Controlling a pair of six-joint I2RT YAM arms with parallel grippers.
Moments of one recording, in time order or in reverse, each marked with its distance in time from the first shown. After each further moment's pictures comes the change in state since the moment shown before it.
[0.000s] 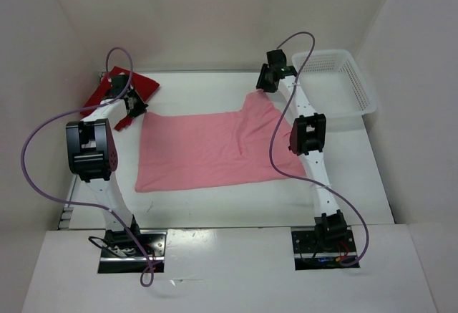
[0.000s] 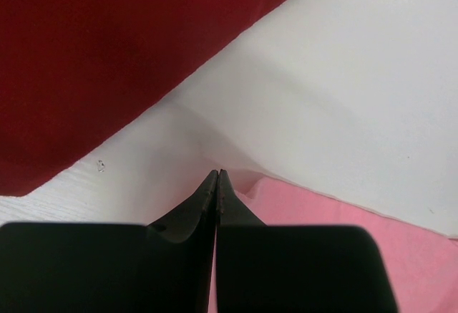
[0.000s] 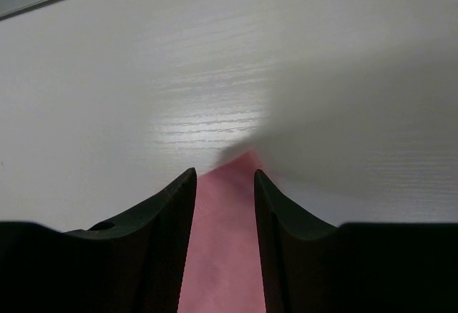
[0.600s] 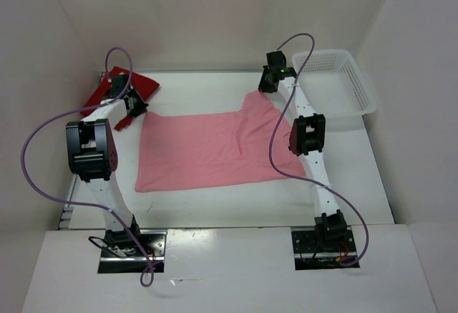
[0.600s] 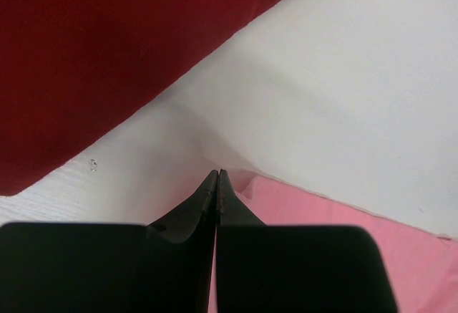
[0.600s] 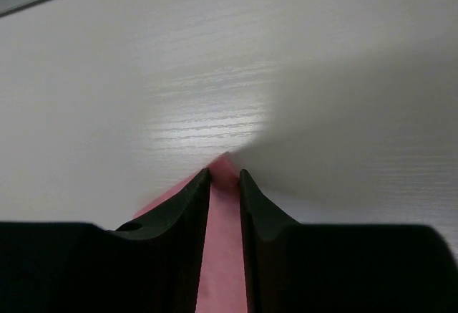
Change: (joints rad) left arm 0.000 0.000 0.000 0.003 0.015 -0.020; right arm 0.002 0.017 0.000 0.011 0.021 -0.008
